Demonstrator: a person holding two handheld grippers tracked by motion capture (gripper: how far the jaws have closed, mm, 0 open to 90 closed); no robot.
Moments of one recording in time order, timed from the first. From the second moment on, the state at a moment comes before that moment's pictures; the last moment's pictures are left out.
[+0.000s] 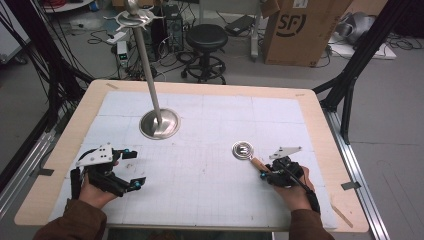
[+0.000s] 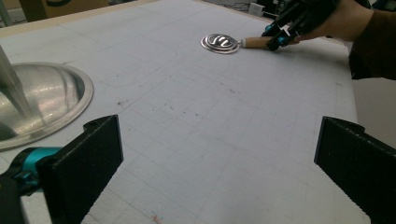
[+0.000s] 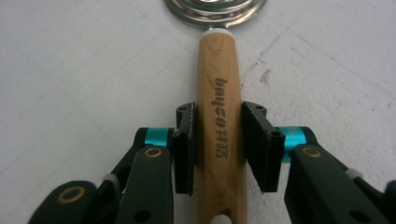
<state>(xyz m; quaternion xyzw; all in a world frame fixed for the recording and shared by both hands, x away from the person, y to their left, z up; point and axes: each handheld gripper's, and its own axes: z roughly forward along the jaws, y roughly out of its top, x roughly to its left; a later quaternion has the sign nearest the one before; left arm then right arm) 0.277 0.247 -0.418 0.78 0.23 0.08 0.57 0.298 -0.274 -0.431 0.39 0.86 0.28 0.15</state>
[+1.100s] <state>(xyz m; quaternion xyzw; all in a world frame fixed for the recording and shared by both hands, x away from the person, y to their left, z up) 0.277 0.247 -0.418 0.79 0.23 0.09 0.57 0.299 -0.249 -0.427 0.36 0.87 0.31 0.12</state>
